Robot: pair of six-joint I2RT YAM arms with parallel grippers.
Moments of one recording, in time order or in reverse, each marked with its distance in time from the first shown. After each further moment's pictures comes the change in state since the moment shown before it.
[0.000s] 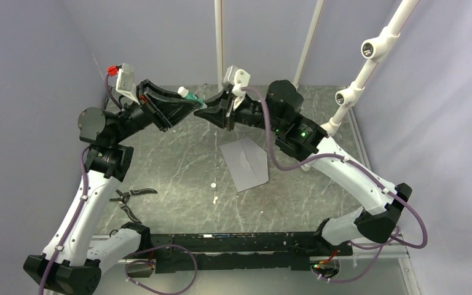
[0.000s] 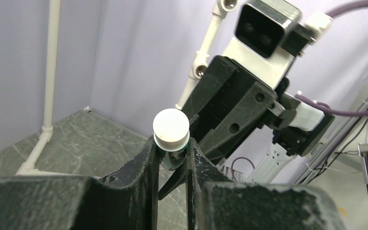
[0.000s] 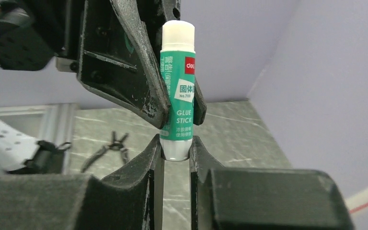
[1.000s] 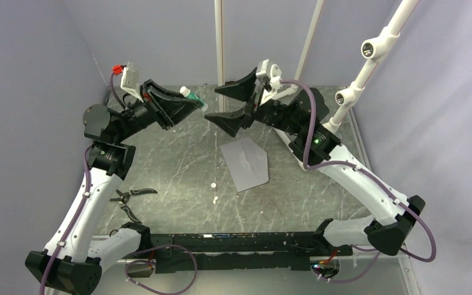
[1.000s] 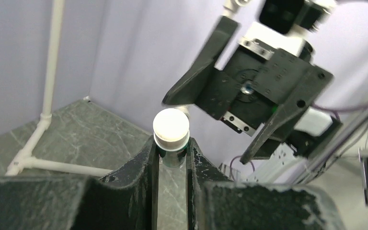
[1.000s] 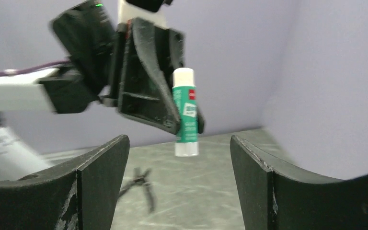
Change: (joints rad) left arm -0.005 0.016 -0.018 0.013 0.040 0.008; right arm -0.107 -0.113 -0.180 0.296 -0.191 0.373
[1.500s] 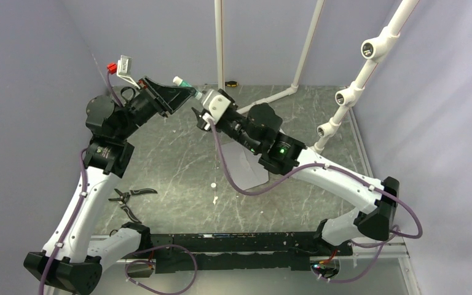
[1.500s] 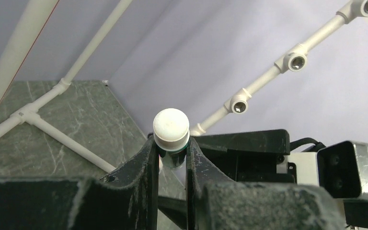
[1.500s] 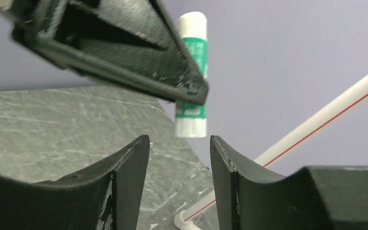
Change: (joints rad) left arm 0.001 0.012 0.069 -0.268 -0.307 -0.185; right arm 0.246 0.114 0.002 -0.053 0.647 -0.710
